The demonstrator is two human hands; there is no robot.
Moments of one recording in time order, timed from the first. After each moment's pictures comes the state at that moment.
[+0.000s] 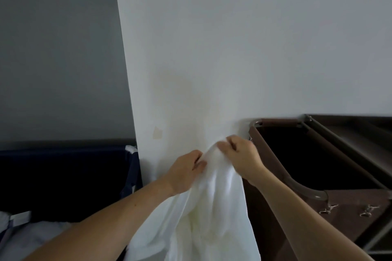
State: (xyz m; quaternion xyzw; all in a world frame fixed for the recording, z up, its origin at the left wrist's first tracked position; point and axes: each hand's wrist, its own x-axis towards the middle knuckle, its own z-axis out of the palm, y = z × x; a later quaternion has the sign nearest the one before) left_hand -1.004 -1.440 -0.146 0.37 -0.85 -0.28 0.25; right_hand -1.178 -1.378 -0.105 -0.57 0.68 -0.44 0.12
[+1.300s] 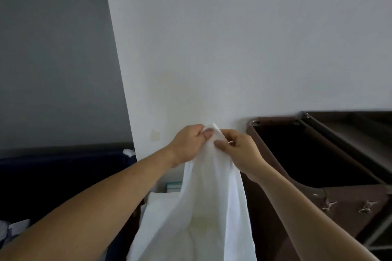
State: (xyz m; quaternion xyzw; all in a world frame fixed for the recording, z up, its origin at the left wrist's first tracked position) left_hand -1.030 -1.450 -0.072 0.34 -0.82 -0.35 0.30; right_hand -1.183 -1.371 -0.091 -0.53 0.63 -0.51 0.26
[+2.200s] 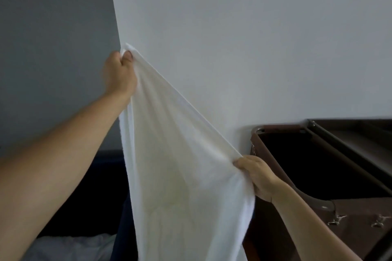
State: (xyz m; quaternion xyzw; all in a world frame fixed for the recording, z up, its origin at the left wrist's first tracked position) left_hand -0.938 -1.574 0.054 0.47 -0.59 -0.10 0.65; right_hand -1.213 -1.369 -0.118 -0.42 0.59 -0.50 0.47
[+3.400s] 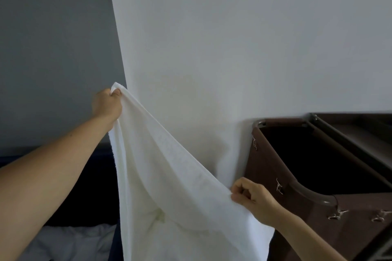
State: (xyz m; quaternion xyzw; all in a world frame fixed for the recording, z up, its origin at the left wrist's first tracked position) left_hand -0.895 -1.595 -0.036 0.61 -0.57 -0.19 0.51; right_hand -1.228 -1.346 -0.200 -0.65 0.64 -0.31 0.26
